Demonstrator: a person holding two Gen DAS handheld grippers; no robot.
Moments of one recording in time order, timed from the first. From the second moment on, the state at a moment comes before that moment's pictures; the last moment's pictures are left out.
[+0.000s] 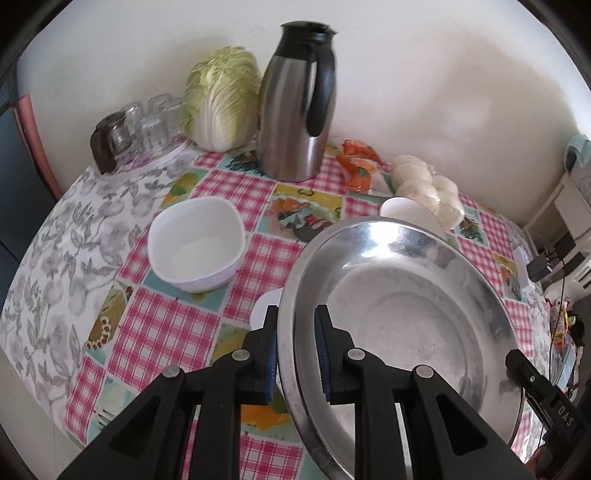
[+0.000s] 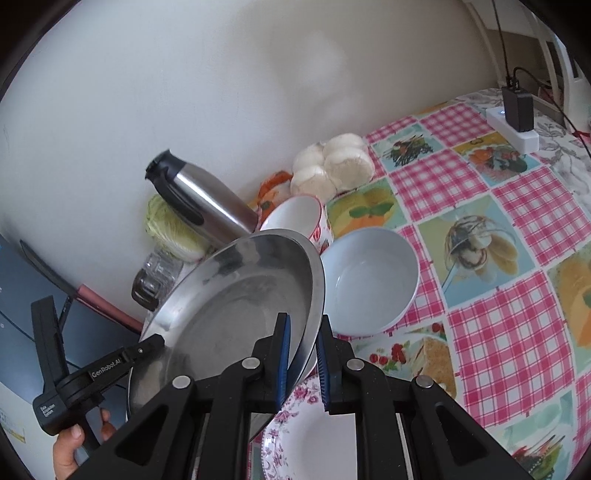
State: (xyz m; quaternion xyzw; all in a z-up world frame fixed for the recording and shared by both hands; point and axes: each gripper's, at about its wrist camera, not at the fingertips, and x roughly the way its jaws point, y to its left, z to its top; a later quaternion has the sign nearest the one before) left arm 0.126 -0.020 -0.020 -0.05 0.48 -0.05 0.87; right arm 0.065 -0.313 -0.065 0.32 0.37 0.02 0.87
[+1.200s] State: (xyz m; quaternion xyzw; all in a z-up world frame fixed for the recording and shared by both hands) left arm 0.156 0.031 -0.078 -0.10 0.54 0.01 0.83; right arm 0.104 -0.255 -0.098 0.25 0.42 0.04 0.87
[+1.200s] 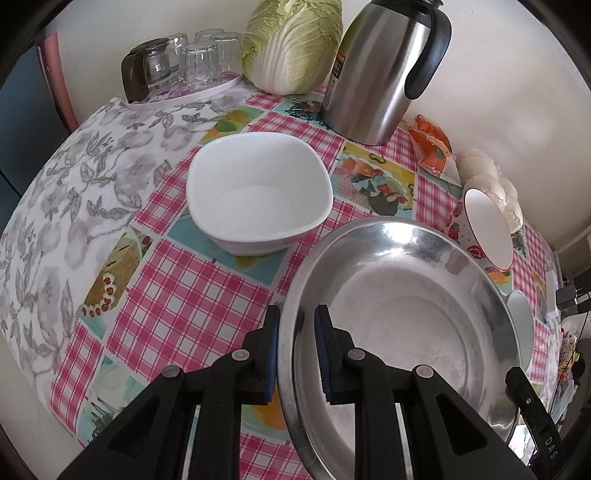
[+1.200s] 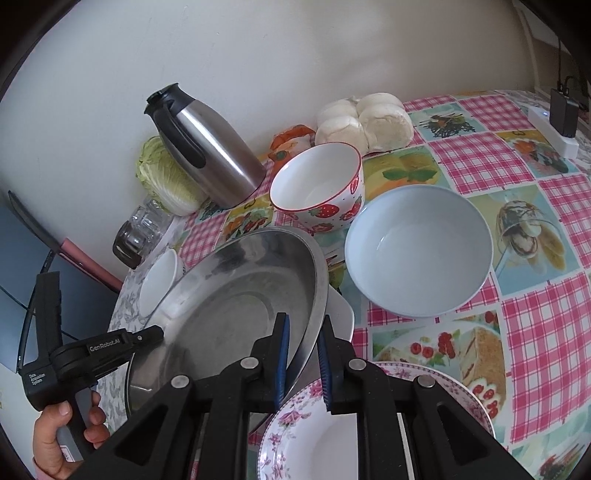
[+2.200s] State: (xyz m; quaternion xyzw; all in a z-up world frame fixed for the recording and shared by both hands) left arm 0.163 0.019 -0.101 -0.08 0.56 0.00 0.83; right arm 0.118 -0.258 -0.128 0.23 0.46 0.01 0.86
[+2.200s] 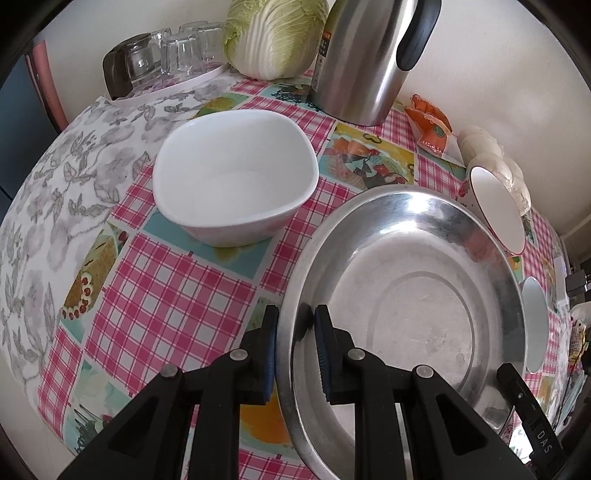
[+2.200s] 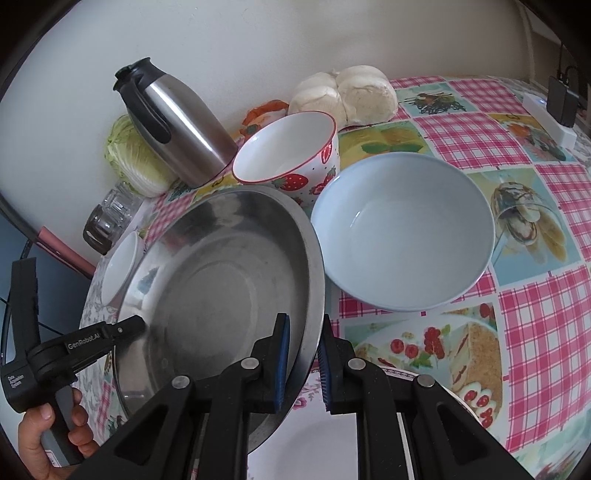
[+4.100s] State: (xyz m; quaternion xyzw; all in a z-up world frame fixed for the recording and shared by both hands) left arm 0.136 -0.019 -0.057 0.00 0.51 -0.01 0.86; right arm 0.099 -0.244 -0.093 0.12 0.46 -0.03 0.88
